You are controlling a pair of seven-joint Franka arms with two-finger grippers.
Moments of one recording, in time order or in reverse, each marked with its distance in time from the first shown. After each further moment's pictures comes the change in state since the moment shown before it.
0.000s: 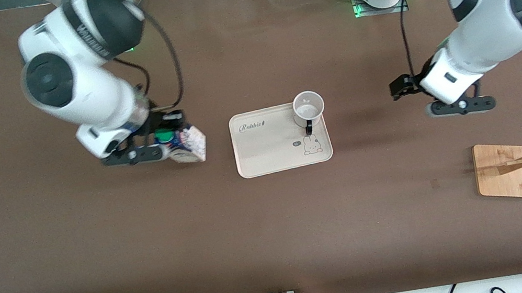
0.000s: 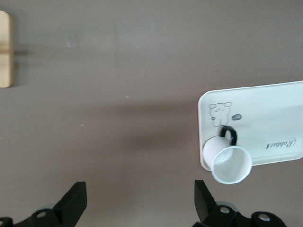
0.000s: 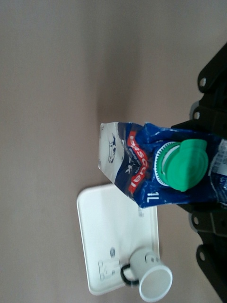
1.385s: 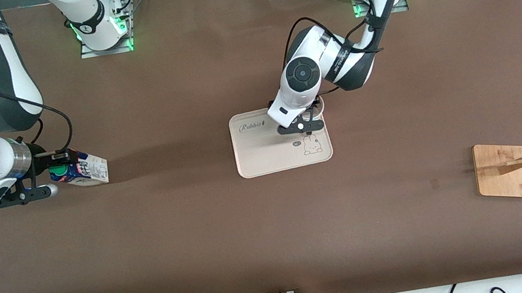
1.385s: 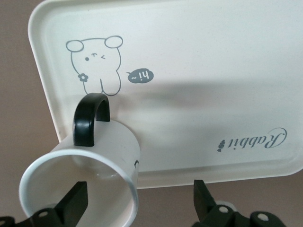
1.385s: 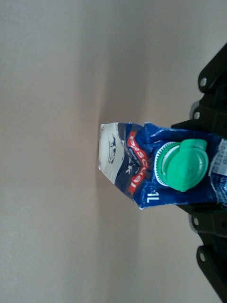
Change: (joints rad) left arm -0.359 0.346 -0.062 -0.096 0.000 0.375 -0.375; right arm -0.318 -0.076 0.003 -0.382 -0.204 0.222 -0.442
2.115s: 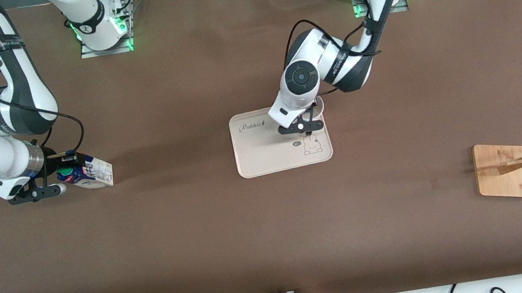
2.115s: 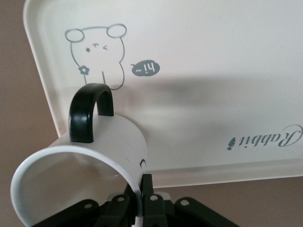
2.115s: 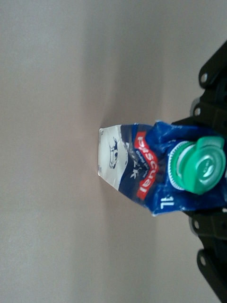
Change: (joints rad) left arm -0.004 -0.011 0.011 -0.007 0.001 -0.019 0.000; right arm -0.028 -0.001 0.002 -0.149 0.000 0.167 -0.014
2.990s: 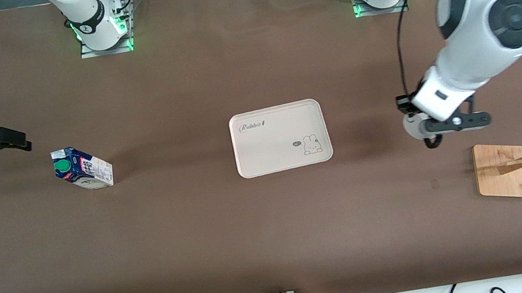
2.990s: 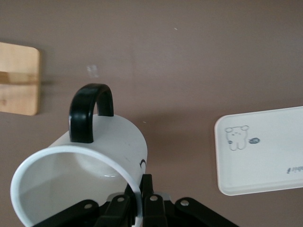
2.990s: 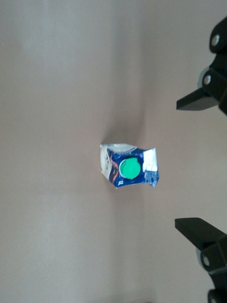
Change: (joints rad) left arm 0.416 -0.292 0.083 0.180 0.078 -0.333 0.476; right arm -0.077 -0.229 0.000 0.213 -0.042 -0.306 0.000
